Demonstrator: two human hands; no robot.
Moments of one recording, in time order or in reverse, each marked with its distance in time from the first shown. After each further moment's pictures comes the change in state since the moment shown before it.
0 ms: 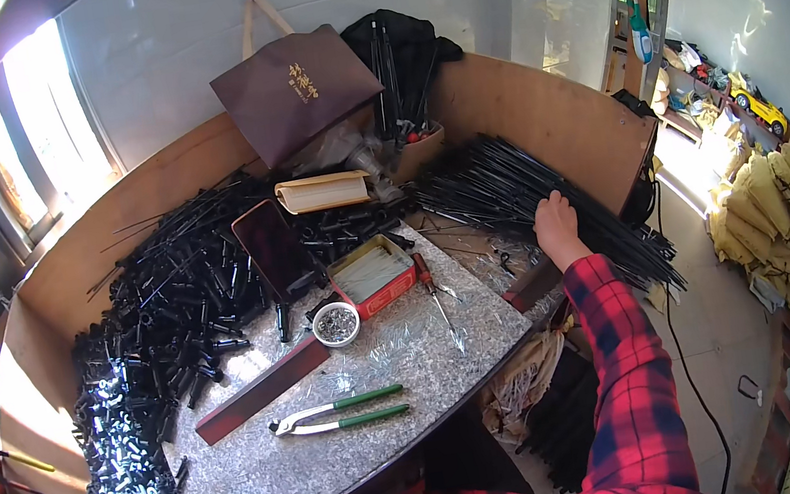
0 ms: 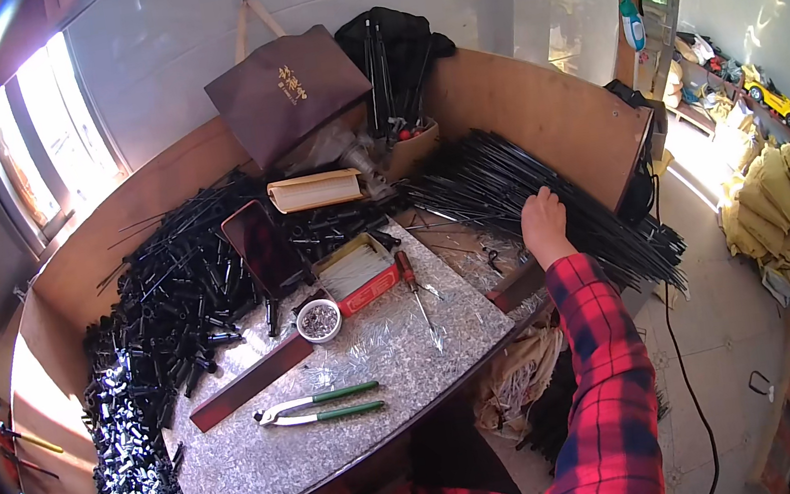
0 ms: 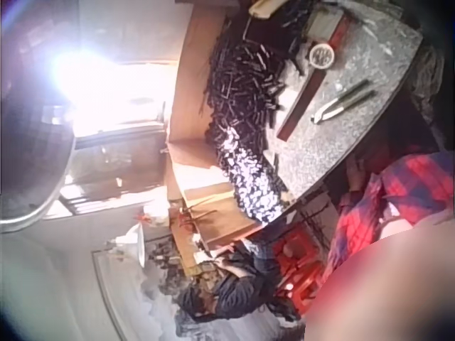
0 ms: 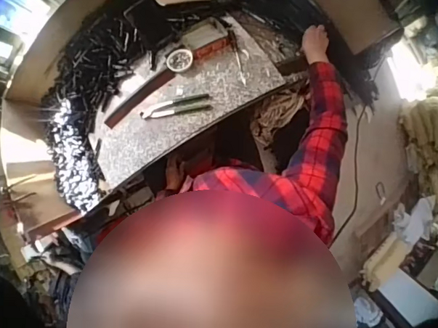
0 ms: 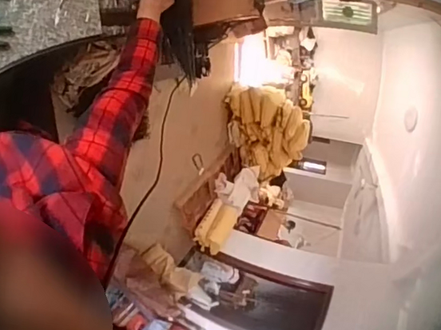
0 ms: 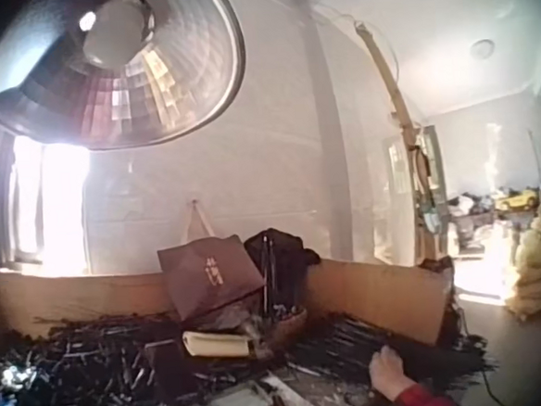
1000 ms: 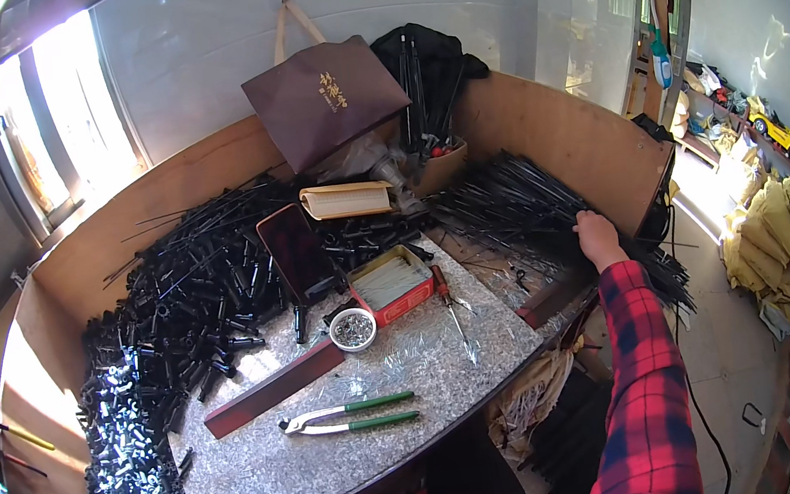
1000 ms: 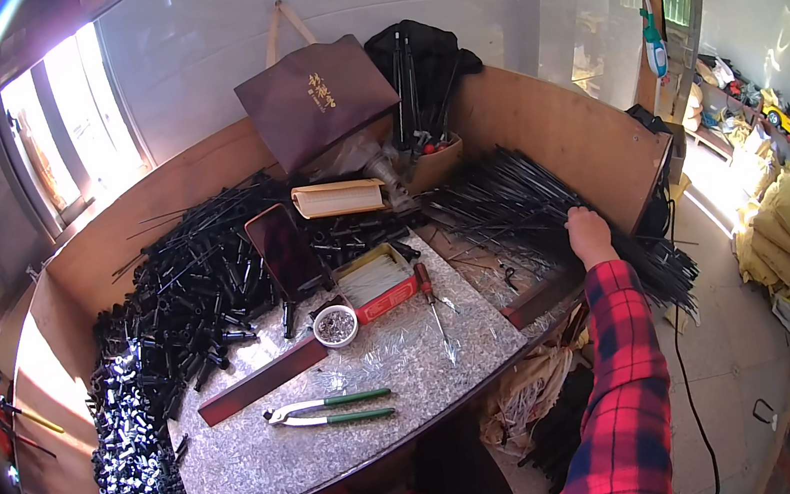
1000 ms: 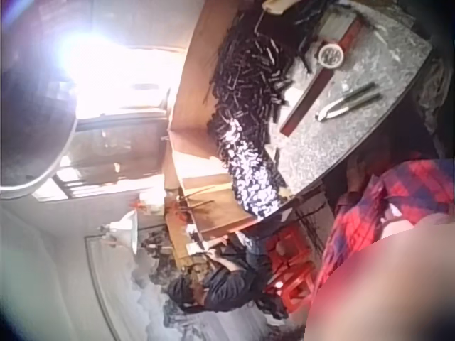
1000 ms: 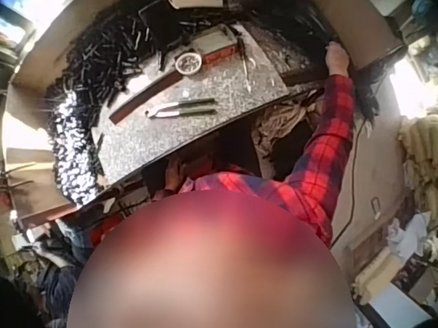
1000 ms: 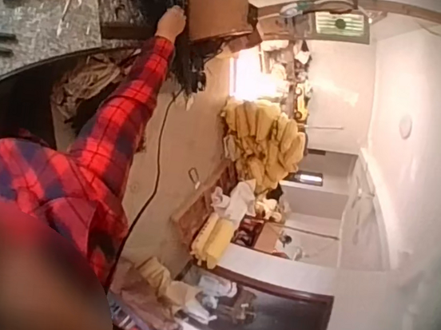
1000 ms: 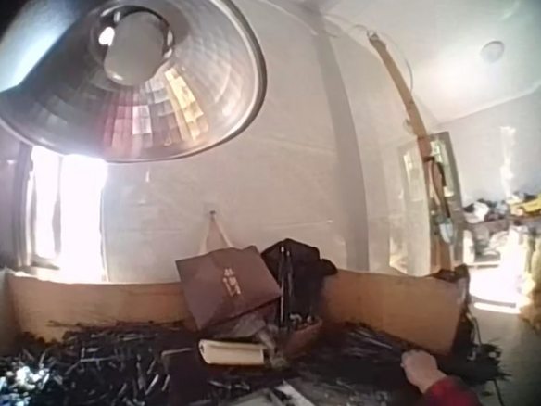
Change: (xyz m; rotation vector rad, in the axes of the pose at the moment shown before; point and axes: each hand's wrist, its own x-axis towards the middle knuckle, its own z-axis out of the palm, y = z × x) left_hand 0.002 0.018 -0.007 -0.018 -0.116 -0.117; right_hand 0.016 0.062 -0.011 0.129 -0.040 -0.075
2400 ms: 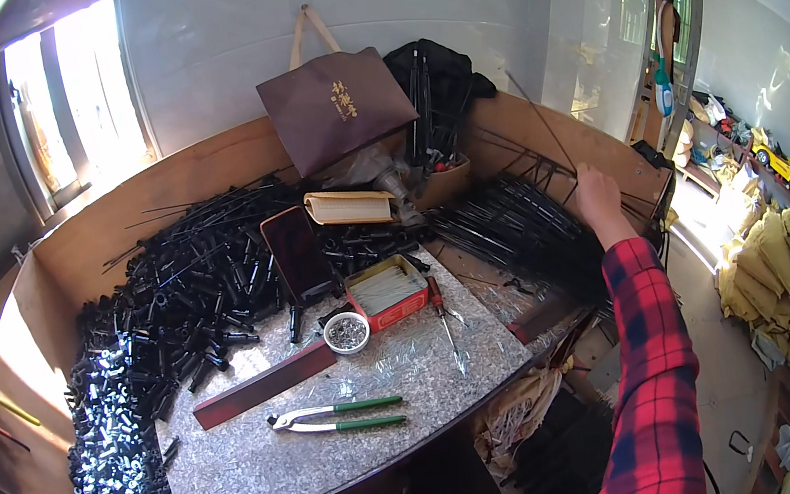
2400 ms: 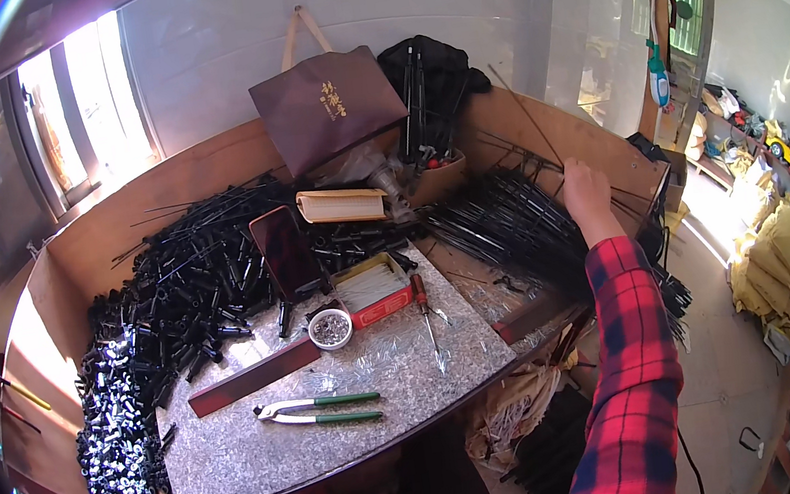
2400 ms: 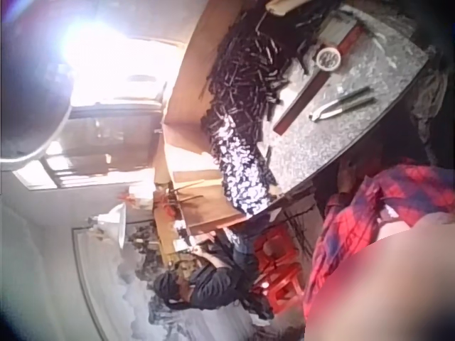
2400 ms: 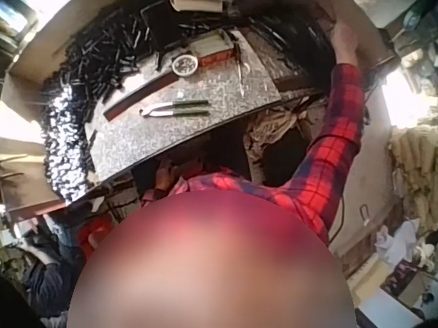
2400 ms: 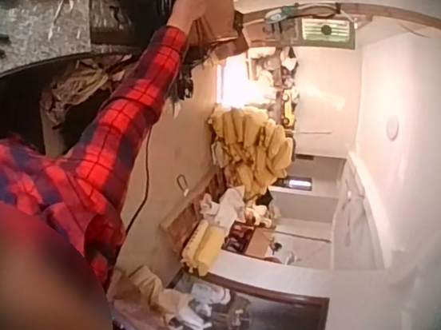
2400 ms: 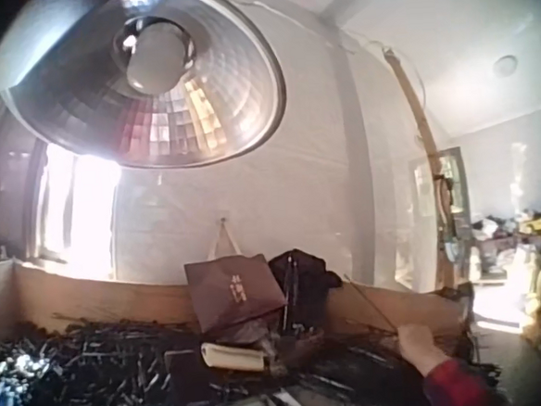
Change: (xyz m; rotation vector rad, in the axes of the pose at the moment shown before) left_hand -0.009 -0.020 0.011 0.028 -0.018 -0.090; right_hand 0.071 -0.042 -0.109 -0.069 0.248 -0.056
